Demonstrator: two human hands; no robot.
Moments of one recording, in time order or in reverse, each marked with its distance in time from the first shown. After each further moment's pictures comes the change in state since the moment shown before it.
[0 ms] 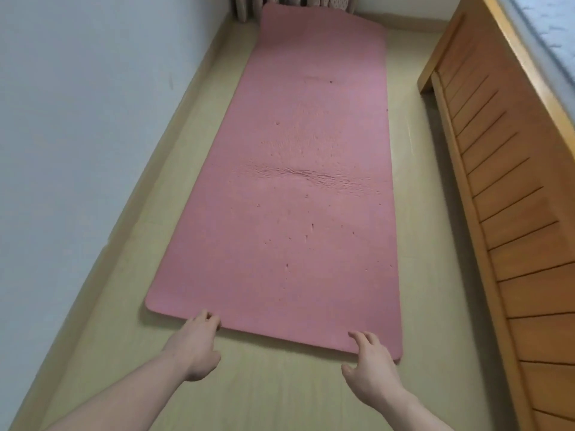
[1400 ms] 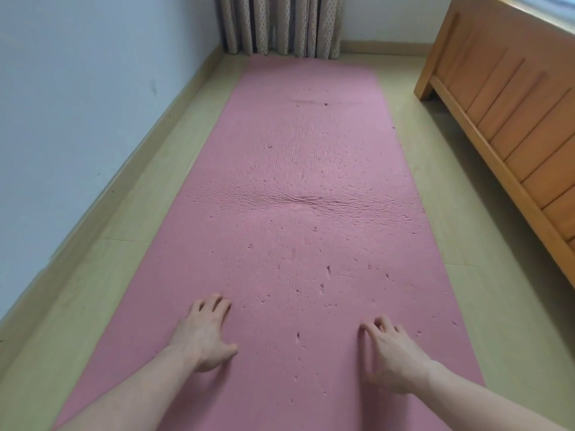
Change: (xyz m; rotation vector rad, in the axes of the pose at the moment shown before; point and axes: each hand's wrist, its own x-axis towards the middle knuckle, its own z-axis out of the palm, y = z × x) left_hand 0.213 -0.034 0.081 0.032 0.303 0.070; right_hand 0.202 0.027 0.074 -0.441 0.067 -0.214
